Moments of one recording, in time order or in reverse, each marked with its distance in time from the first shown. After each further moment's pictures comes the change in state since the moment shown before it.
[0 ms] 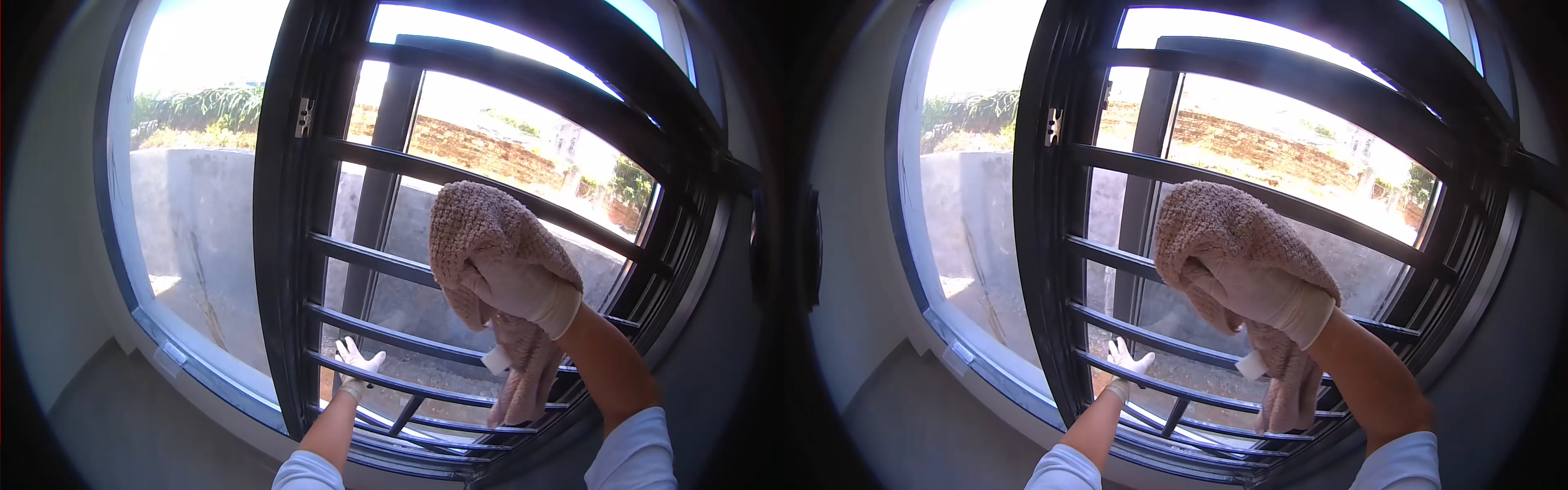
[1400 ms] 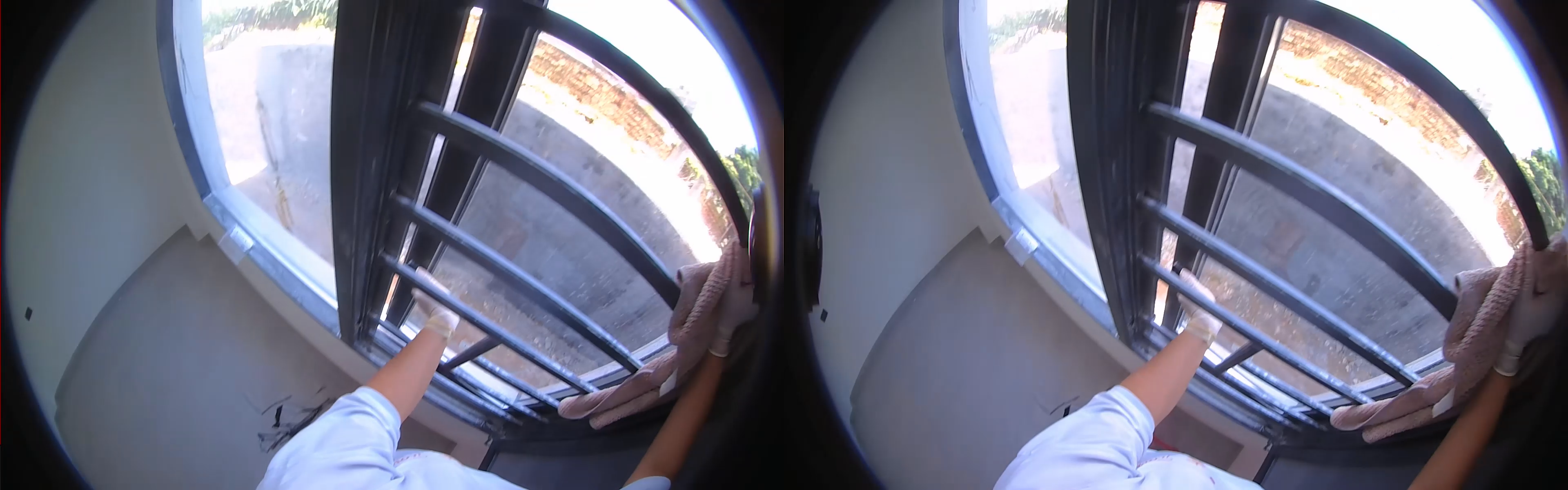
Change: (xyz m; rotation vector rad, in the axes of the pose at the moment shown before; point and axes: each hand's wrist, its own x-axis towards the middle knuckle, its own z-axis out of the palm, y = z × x) left_hand 0.001 0.006 0.059 -1.672 0.687 -0.313; right_hand -0.149 0.225 0.034 -0.845 0.921 0.244
